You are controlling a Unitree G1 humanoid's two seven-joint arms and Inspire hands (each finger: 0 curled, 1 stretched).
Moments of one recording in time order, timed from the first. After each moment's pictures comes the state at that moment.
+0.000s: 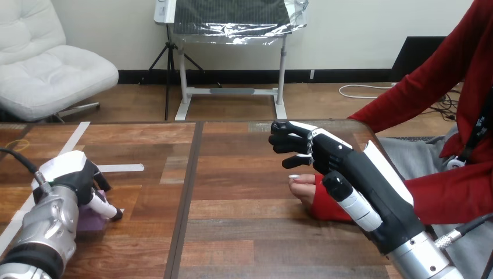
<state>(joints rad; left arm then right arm) -0.65 0.53 -0.37 1.10 0.59 0.11 0.03 0.13 -0.28 0.06 -0.14 0.06 -0.40 0.37</state>
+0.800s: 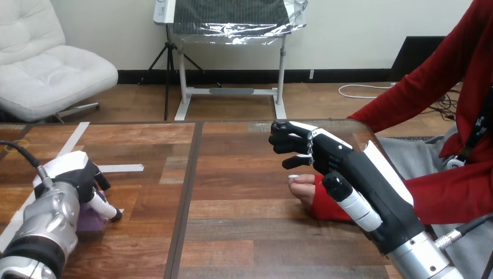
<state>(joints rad) -0.67 0.53 -0.39 1.09 0.60 0.14 -0.05 0.13 -0.28 0.06 -0.14 0.06 -0.40 0.37</state>
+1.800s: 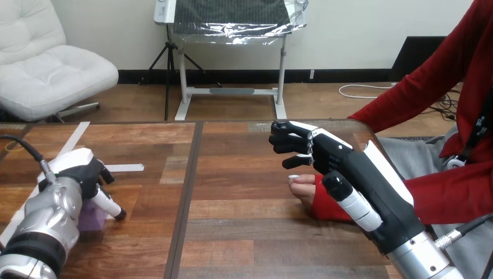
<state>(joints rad) -0.67 0.54 -0.38 1.03 0.60 0.16 -0.12 0.13 -0.28 0.06 -0.14 0.06 -0.40 0.37</state>
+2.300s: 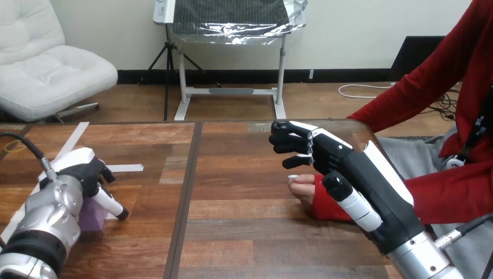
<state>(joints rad) -0.67 0.54 -0.38 1.01 0.60 0.20 -0.15 0.13 -0.28 0.06 -0.14 0.06 -0.40 0.37</state>
